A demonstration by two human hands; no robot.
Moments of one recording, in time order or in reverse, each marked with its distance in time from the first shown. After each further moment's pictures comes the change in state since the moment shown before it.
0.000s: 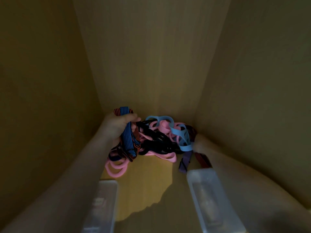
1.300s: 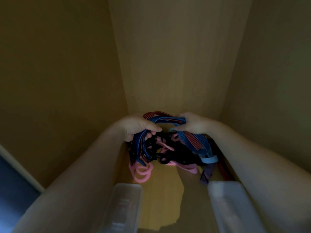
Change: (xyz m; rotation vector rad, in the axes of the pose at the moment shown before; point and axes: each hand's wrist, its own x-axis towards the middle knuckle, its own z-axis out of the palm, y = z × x) left_hand -0.036 0.056 -0.028 0.521 -0.297 -0.066; right_hand -0.090 -0.169 -0.104 0.238 -0.426 -0.608
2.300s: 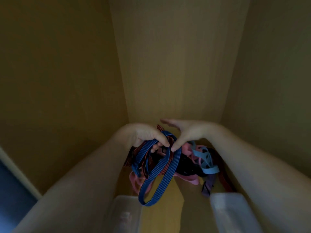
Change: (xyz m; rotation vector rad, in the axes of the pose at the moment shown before) left_hand 0.018 0.024 0.005 0.161 -0.328 -0.132; right_hand -0.007 -0.039 -0.012 -0.177 -0.216 -0.080
